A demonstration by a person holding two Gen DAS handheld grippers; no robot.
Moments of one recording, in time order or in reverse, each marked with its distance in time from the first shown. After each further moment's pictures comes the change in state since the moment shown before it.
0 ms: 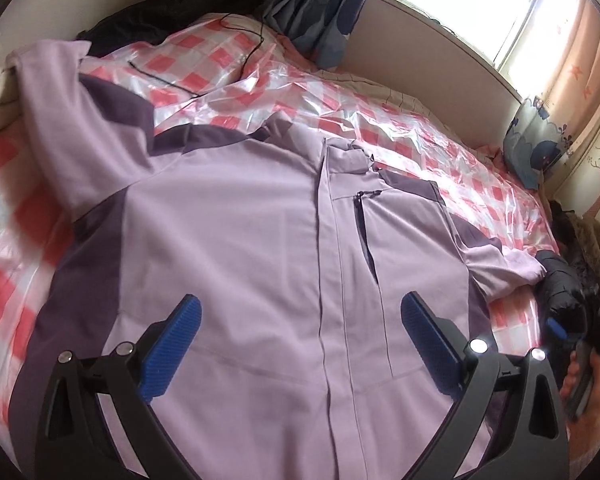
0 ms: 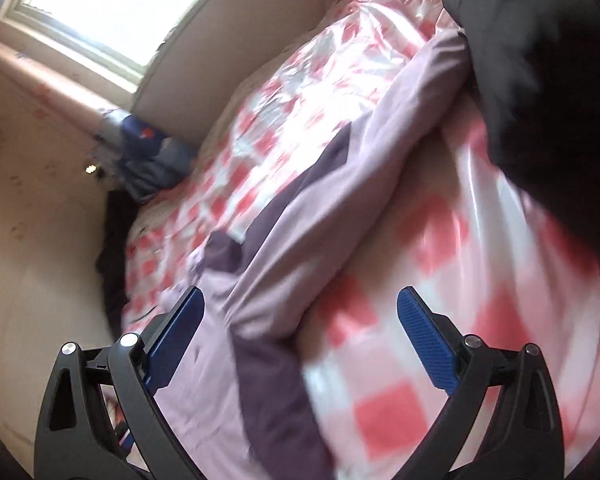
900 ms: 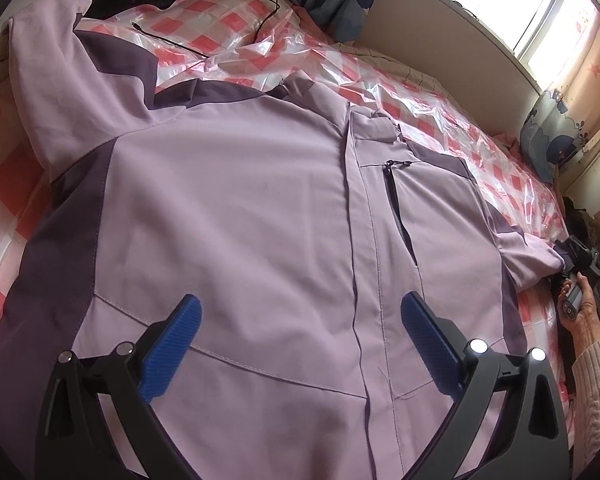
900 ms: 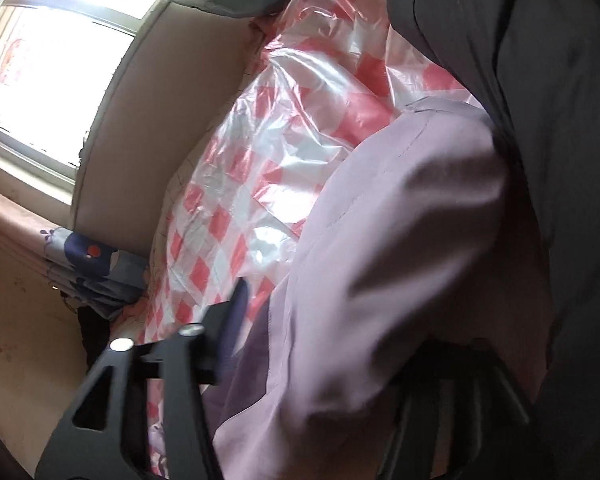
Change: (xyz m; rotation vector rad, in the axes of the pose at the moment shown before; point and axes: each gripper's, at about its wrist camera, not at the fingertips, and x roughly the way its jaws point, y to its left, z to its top) left arm 0.042 0.021 -0.017 -0.044 0.086 0.028; right arm 0.119 -0.093 0.153 0.214 -0.159 -0.053
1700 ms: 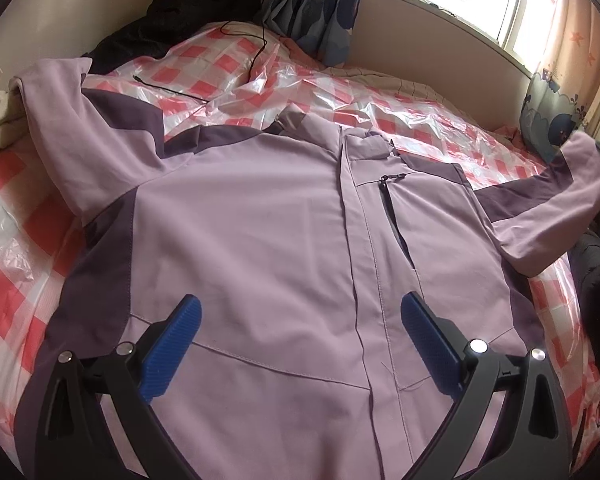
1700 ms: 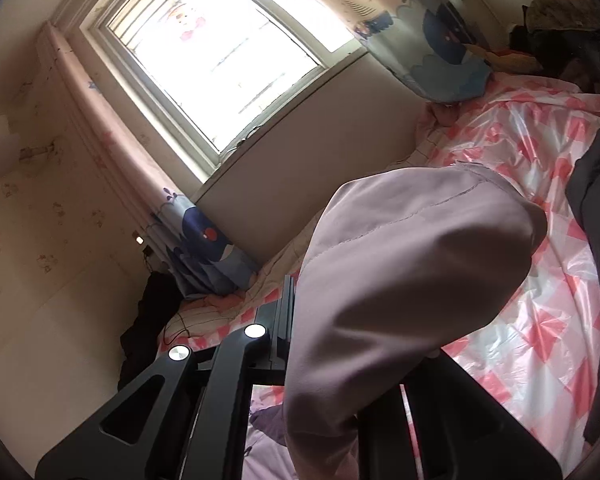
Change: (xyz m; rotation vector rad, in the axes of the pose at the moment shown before) left arm -0.033 -0.021 -0.006 0.125 -0.106 0.096; right arm -0.122 0.207 -0.068 -0.401 -0.215 0.308
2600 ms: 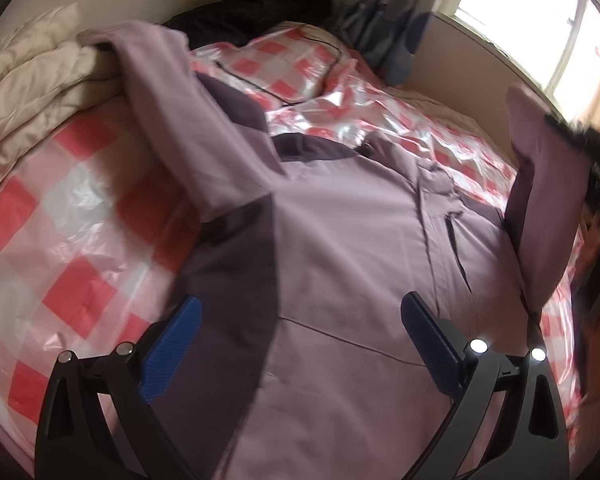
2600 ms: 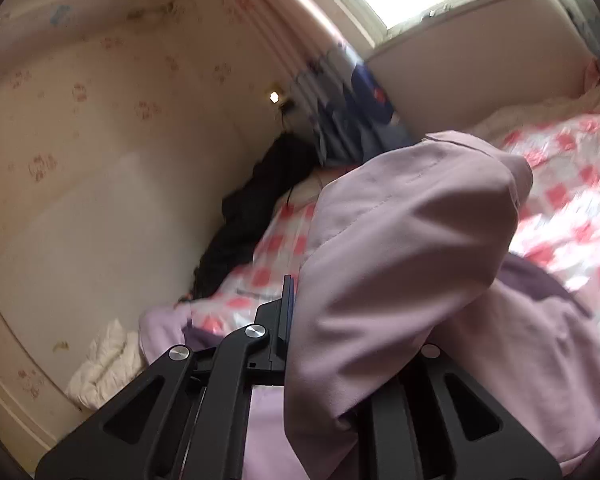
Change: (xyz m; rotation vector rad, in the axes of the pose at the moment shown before) left arm -0.044 0.120 0.008 -0.187 0.018 0.047; right arm 0.089 0.252 -0.232 -0.266 0.350 0.336
